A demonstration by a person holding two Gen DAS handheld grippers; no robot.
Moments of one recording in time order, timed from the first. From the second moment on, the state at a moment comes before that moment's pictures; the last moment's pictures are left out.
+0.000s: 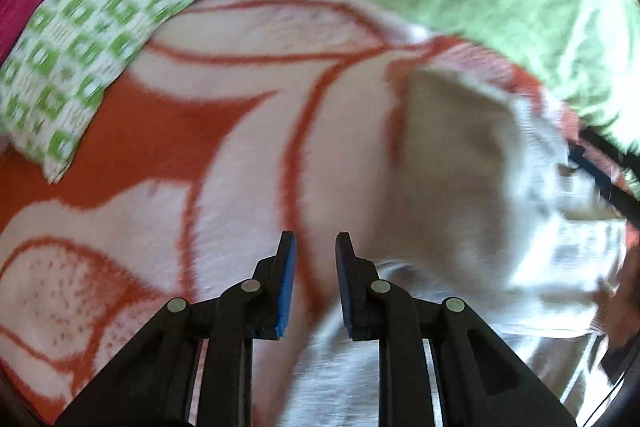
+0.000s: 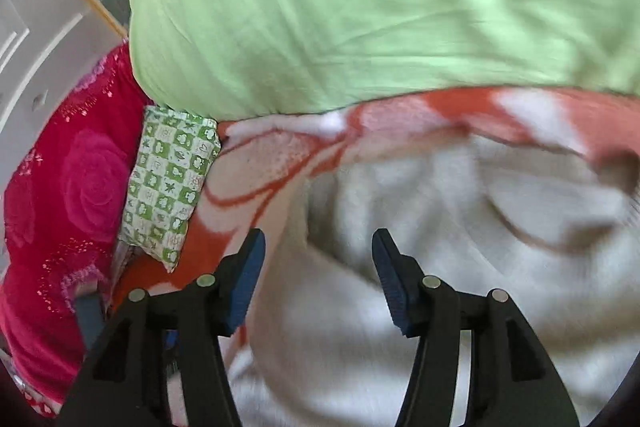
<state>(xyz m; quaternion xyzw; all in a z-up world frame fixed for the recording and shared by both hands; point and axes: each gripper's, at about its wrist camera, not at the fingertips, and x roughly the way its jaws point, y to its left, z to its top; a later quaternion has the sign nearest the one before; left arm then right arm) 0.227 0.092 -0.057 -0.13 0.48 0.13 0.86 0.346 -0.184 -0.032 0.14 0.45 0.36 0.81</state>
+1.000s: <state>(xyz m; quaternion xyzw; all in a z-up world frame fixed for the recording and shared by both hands) 0.335 0.057 -0.080 -0.07 0.52 0.11 0.84 0.291 -0.407 -0.019 0.13 0.45 0.09 0.88</state>
